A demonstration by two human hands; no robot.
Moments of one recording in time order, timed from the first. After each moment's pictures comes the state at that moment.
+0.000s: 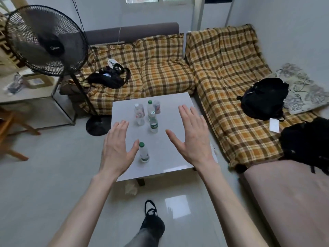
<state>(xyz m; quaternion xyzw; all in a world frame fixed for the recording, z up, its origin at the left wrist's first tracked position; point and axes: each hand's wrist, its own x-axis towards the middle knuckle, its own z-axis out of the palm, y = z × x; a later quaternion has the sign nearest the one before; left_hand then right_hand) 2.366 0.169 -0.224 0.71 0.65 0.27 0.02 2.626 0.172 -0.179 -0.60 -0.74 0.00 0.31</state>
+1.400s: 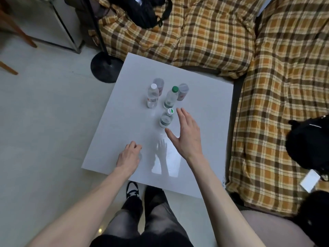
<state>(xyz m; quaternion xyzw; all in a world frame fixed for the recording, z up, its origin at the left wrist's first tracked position) 2.378 0.406 -0.486 0.56 0.76 -0.03 0.32 2.565 0.532 -0.379 -0.54 -0.81 0.21 0.10</state>
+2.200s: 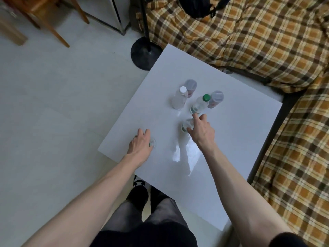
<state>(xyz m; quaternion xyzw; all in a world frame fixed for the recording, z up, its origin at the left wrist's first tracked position) 2.369 0.470 -0.459 0.40 0.86 -0.01 0.32 2.524 0.653 -0.468 -0.50 -0.82 0.23 -0.16</state>
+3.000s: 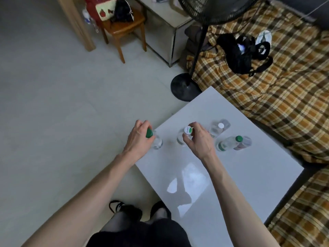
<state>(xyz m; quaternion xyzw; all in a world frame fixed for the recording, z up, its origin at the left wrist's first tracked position) 2.271 0.364 -0.346 0.25 0.91 0.28 0.18 2.406 0.567 -0.368 -0.29 -0.91 0.30 0.04</state>
